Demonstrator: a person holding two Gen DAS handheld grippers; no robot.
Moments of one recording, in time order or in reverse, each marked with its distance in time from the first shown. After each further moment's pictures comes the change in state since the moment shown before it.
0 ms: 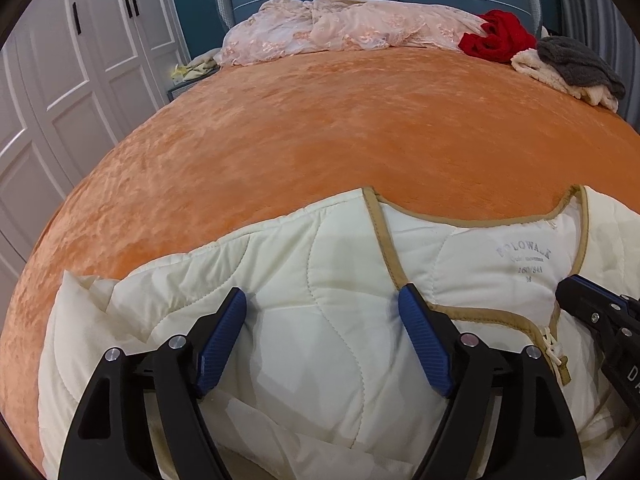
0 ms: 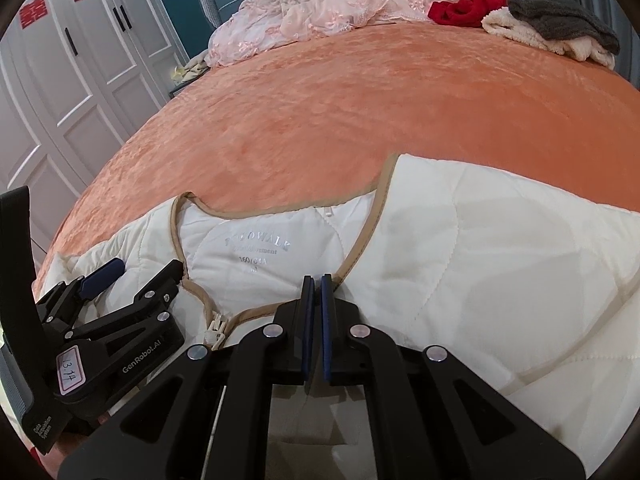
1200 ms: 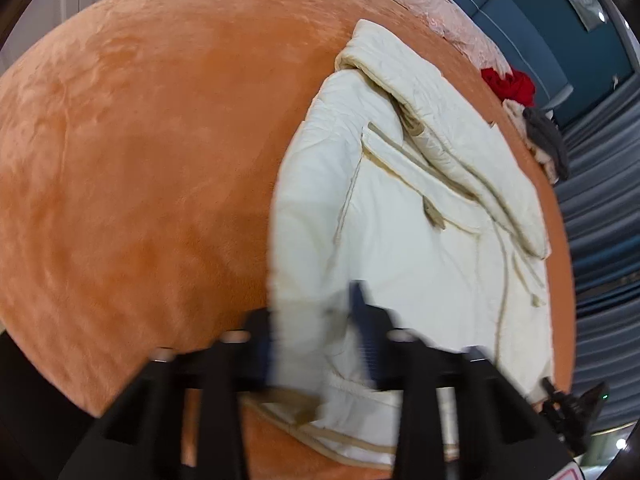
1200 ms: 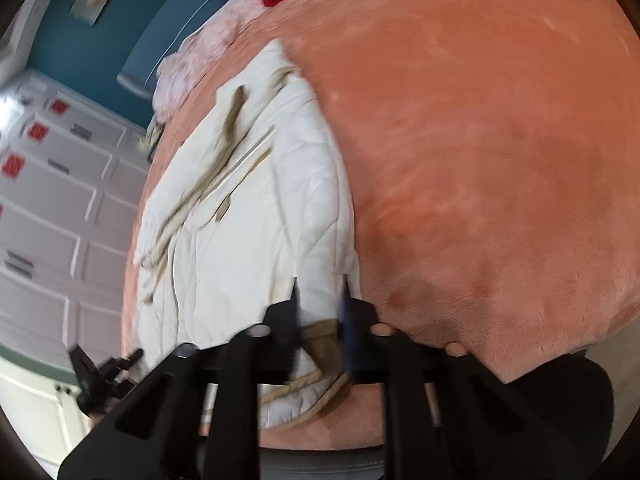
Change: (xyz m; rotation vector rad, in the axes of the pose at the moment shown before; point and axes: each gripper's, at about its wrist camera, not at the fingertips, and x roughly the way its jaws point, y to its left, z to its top) left arm -0.276 0.204 -0.283 -0.542 0.303 -0.405; right arm -0.361 -0.154 -0.304 0.524 0.050 0.078
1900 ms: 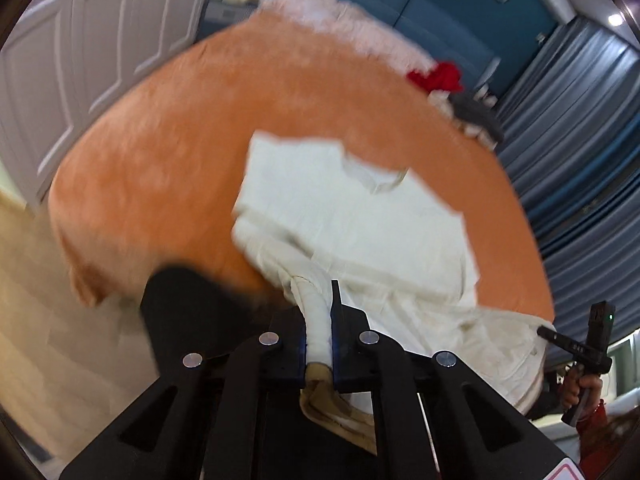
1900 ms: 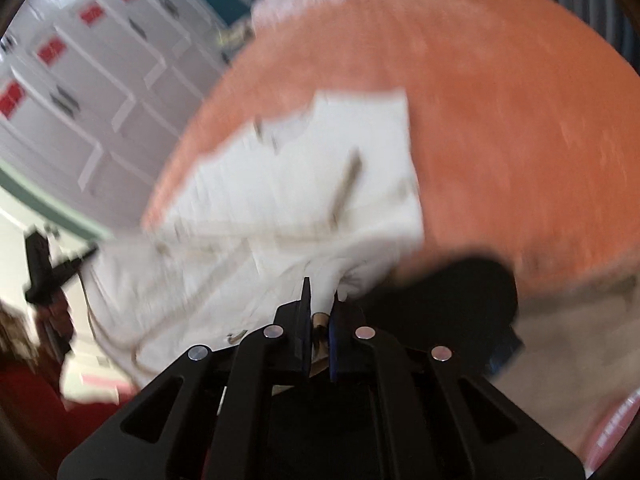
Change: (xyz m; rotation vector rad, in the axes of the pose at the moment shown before) left arm -0.250 -0.015 -0.082 0.261 -0.122 -0.057; right arm -0.182 0.093 -0.059 -0.405 0.135 0.076
